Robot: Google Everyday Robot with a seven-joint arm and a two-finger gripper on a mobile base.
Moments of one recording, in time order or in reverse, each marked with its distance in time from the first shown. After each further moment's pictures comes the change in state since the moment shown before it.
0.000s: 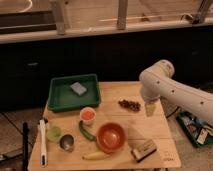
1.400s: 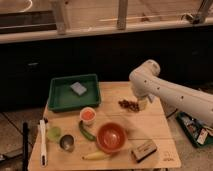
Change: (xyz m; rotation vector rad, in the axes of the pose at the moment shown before) arm -0.015 -0.051 0.036 0.051 0.007 -0.136
